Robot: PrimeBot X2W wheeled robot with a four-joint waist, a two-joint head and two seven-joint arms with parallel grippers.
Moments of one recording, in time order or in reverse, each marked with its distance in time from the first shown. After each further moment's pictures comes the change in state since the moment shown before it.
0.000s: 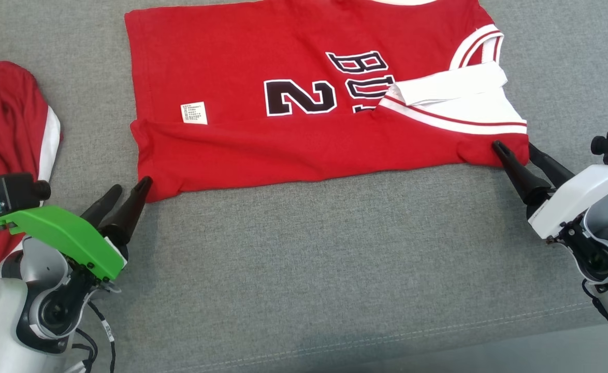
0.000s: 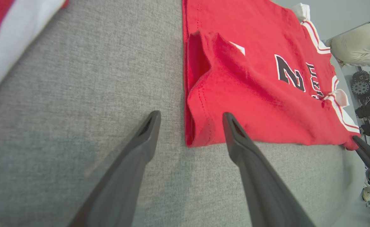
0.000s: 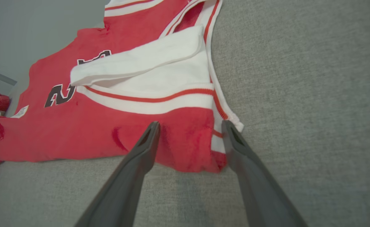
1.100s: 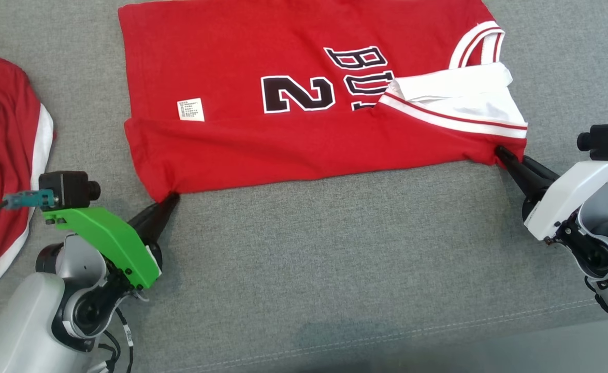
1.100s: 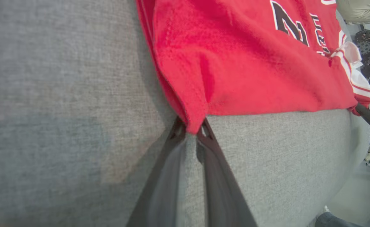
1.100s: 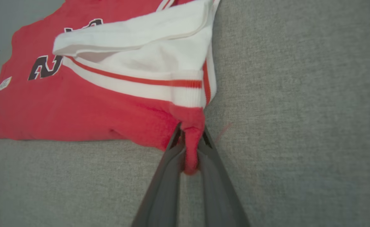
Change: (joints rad) left arm -0.041 -0.015 -0.114 0.020 0.053 -0.017 0.052; right arm -0.023 -0.027 0.043 -0.016 -0.041 -0.016 0.076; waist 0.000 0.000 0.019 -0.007
